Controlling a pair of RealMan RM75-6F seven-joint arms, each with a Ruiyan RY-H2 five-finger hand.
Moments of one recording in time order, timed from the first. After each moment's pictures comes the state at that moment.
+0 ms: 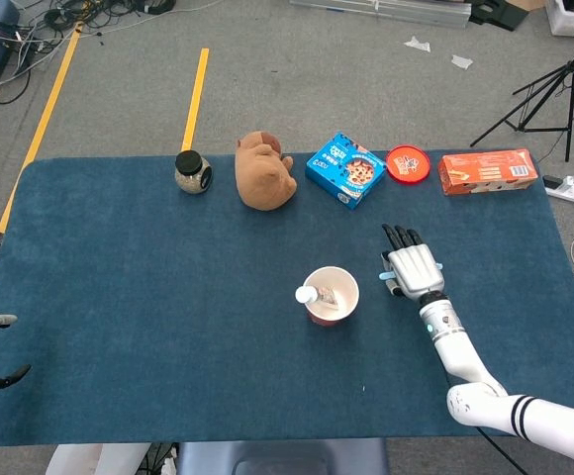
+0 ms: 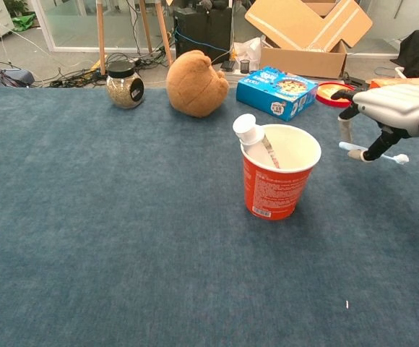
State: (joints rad) left arm -0.06 -1.02 -0.06 -1.65 1.42 1.46 -0.06; right arm 0.67 -1.48 0.17 -1.38 -1.04 0.99 -0.53
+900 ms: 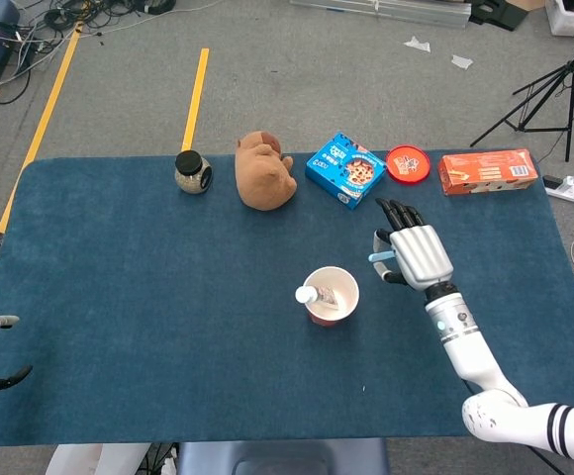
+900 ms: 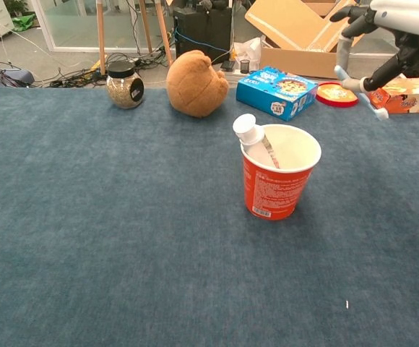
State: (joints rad) left arm -0.06 -1.02 -0.05 -1.65 1.41 1.45 -0.05; right arm 0.65 -1.25 0.27 -1.77 -1.06 1.10 -0.43
